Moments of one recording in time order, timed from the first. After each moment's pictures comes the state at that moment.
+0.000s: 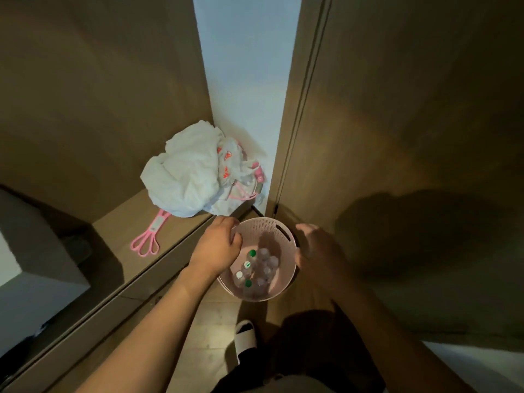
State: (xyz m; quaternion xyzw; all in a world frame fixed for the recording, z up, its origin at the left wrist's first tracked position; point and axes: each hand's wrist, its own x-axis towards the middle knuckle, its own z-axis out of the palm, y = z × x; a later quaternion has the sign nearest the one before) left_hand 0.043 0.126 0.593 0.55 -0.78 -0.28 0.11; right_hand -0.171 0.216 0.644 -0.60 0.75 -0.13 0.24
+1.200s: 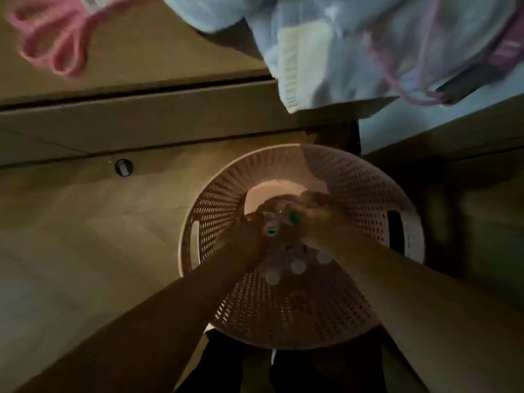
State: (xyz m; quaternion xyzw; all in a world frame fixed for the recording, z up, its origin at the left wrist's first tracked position) left_hand -0.015 0.046 0.023 0.76 -0.47 -0.45 -0.05; right_hand -0.165 -0.046 0.004 -0.84 0.42 0.25 0.23
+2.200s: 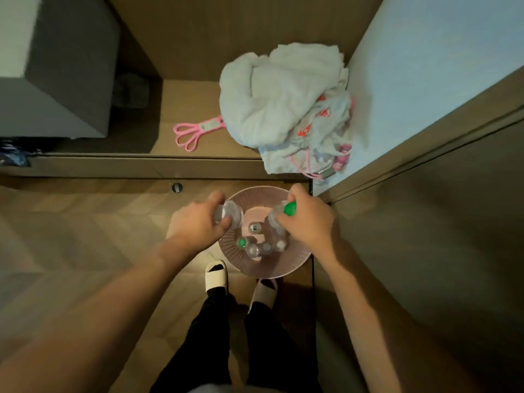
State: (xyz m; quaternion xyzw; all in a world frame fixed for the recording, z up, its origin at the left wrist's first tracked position) left_hand 0.010 0.121 0.494 0.83 -0.49 -0.27 0.06; right_hand -0.183 -0.005 0.513 -0.83 0.48 0.06 0.27
